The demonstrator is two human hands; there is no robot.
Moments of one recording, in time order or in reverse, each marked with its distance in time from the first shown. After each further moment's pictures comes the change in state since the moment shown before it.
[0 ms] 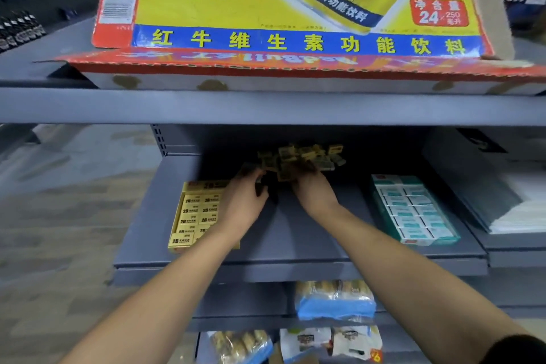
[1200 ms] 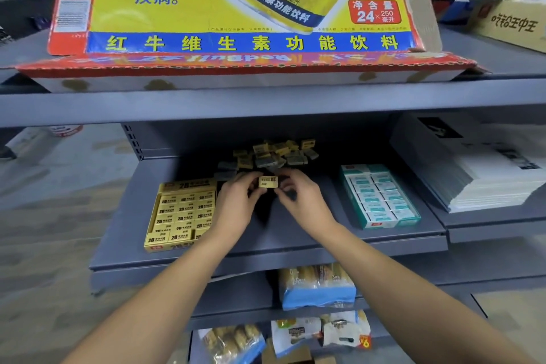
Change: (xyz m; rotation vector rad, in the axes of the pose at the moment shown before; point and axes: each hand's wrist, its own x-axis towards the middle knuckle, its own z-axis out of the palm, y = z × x) left_hand -0.022 0.035 0.015 -0.203 0.058 0.115; right_hand -0.073 -0.001 -0.038 0.607 0.206 0.079
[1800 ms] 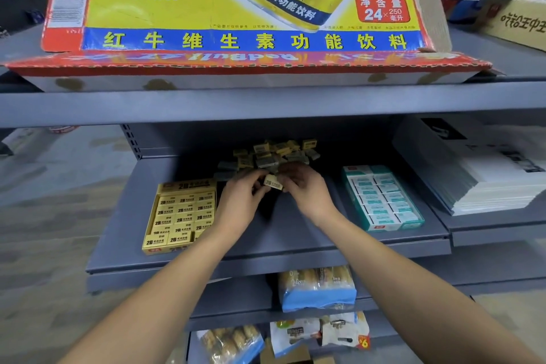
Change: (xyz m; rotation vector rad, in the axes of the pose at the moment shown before) left_hand 0.012 0.000 0.003 0.011 -0.040 0.044; right_hand 0.023 0.001 -0.002 0.341 0.006 0.268
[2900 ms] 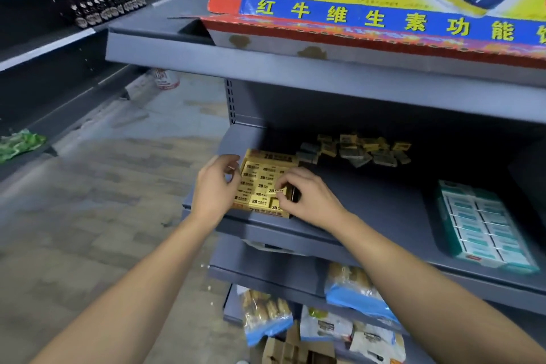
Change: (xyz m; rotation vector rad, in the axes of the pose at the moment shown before) left_hand -0.083 -0.082 -0.127 0.167 0.355 -0.399; right_hand -0.017 -0.017 0.117 -0.387 -0.513 -0.581
